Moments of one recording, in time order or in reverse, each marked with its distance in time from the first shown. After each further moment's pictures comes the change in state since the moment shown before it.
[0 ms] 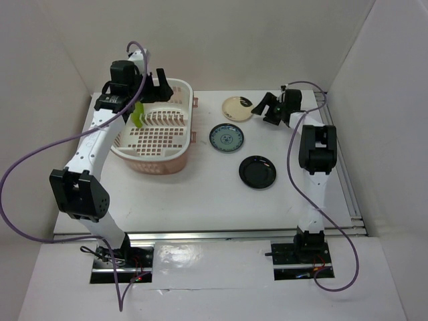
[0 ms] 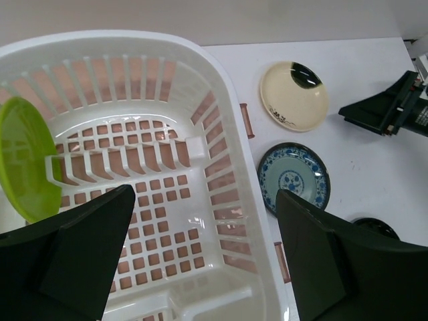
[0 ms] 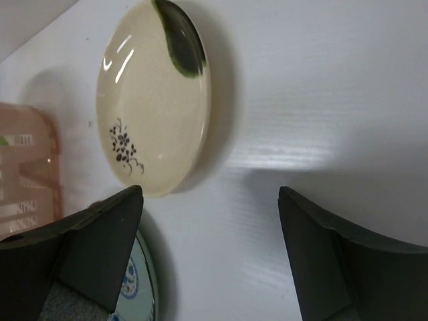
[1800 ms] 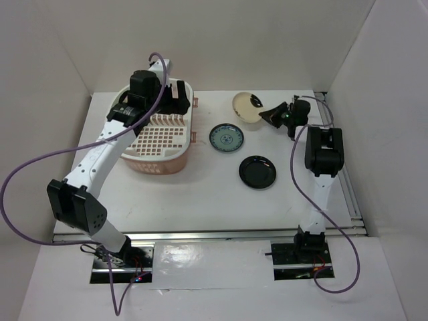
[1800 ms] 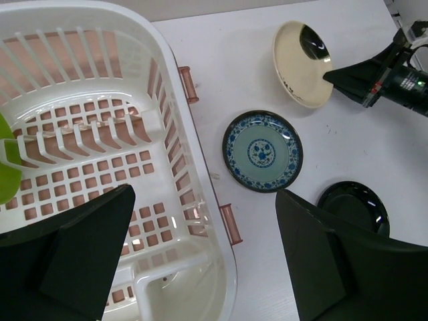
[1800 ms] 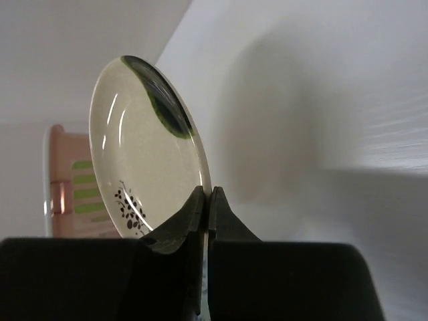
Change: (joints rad) left arm -0.194 -0.115 -0.100 -0.040 -0.126 -0.004; right arm -0.061 -0.018 -0.263 0.488 -0.115 0.472
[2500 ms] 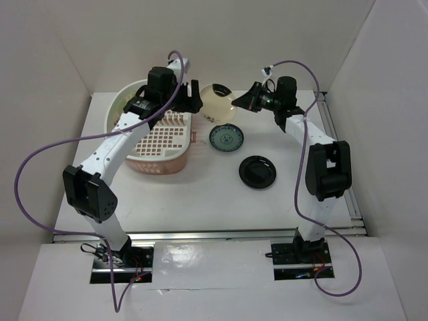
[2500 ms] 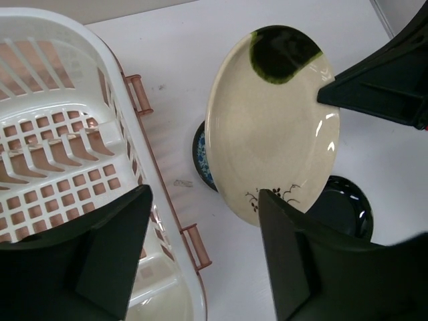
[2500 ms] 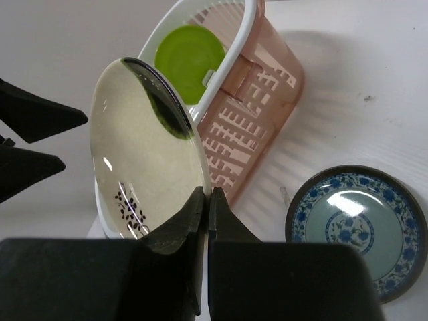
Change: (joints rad) left arm -0.074 0.149 0.140 -0.019 0.025 -0.002; right arm 0.232 -0.445 -0.008 -0.254 -0.184 -0.356
